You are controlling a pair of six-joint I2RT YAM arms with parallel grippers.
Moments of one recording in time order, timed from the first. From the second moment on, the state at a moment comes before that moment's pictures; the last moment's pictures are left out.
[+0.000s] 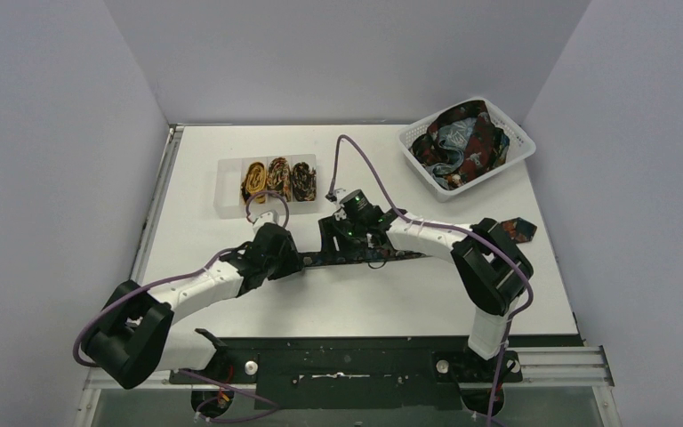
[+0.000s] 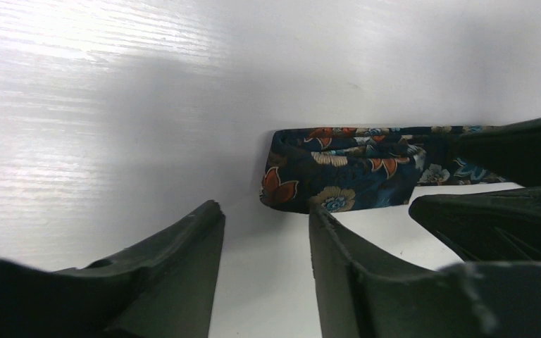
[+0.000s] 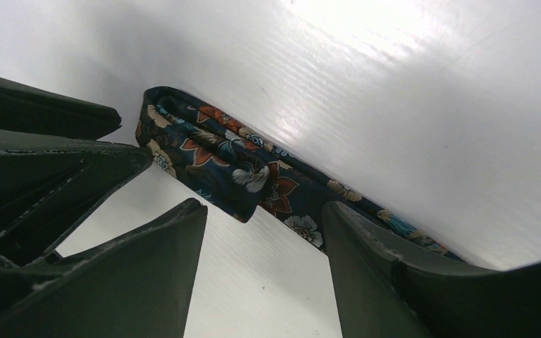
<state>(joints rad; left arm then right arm) -0.61 1.25 0.54 -0.14 -0.18 -0.85 0.76 1.80 1.14 -0.22 -0.21 0.35</state>
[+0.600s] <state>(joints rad) -0.54 1.08 0.46 -0.18 -0.13 -0.87 0.73 1.80 1.10 -0.15 -0.28 0.53</state>
